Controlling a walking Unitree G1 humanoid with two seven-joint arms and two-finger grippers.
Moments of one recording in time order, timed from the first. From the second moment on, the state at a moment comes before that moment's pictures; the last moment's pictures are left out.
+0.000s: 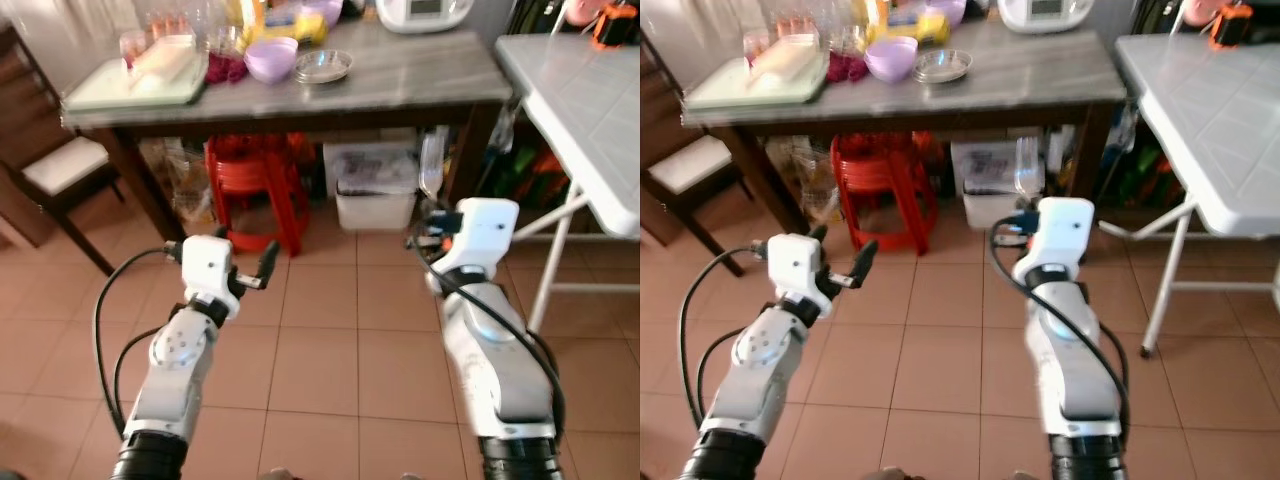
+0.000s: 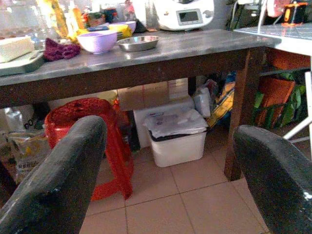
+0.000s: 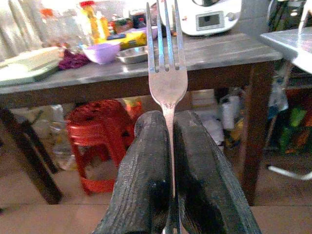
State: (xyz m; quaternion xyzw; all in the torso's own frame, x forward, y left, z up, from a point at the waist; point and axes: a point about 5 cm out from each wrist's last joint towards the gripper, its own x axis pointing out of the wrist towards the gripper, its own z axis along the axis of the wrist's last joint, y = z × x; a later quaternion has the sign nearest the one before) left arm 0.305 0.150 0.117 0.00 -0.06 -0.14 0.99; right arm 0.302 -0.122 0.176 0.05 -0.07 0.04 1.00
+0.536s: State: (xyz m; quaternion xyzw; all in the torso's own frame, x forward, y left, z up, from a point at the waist) left arm 0.303 0.128 0.123 -0.03 -0.08 -0.17 0.98; right arm 0.299 -0.139 0.171 0.03 -0.06 0.02 1.00
